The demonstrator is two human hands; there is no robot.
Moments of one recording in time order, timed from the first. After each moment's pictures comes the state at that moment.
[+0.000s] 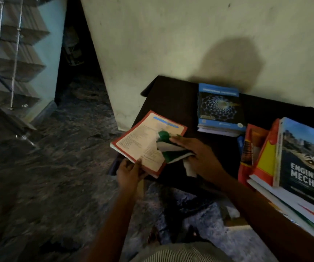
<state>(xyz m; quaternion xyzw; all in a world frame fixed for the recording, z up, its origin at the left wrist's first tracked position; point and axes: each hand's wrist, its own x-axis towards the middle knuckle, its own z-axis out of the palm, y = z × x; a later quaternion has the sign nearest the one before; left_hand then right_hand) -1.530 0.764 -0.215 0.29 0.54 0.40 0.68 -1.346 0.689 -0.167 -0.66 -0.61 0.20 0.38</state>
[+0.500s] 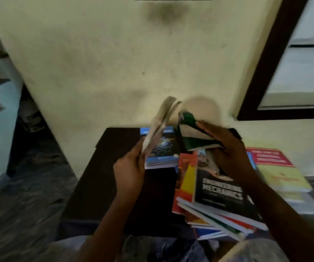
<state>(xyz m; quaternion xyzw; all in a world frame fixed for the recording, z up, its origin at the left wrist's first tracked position) -1.379 0.708 -0.076 0.81 0.29 0.46 0.21 -1.208 0.541 -0.027 -0.68 -0.55 -0.12 0.48</state>
